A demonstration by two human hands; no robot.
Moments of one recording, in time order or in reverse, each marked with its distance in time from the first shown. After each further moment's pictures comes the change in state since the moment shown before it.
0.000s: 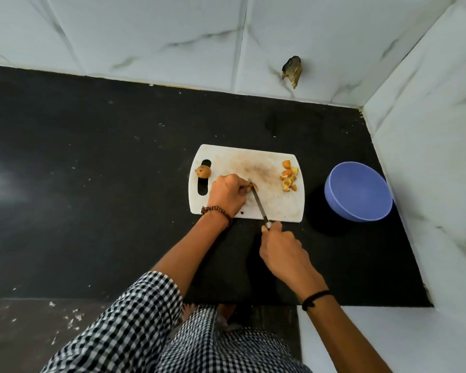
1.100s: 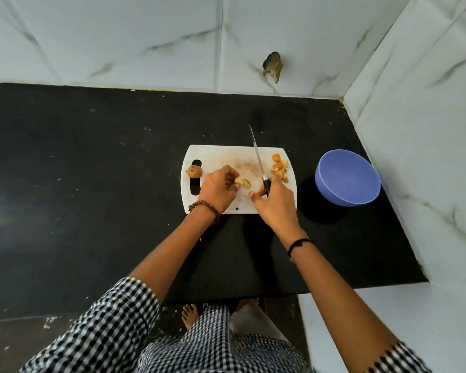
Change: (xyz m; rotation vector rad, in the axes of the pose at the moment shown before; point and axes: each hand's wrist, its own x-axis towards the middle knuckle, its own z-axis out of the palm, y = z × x) left_hand 0.000 -0.002 -0.015 -0.147 -0.048 0.002; right_hand 0.057 -0.014 -0.014 0.417 0.409 -0.096
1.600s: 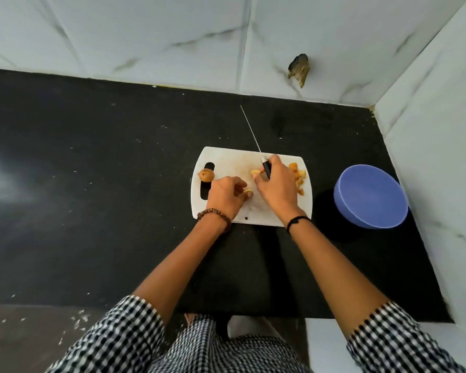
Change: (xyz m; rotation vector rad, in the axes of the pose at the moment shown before) left_hand 0.003 0.001 0.003 0.067 0.027 -0.167; right_hand 0.073 -0.017 0.019 -0.106 0.063 -0.191
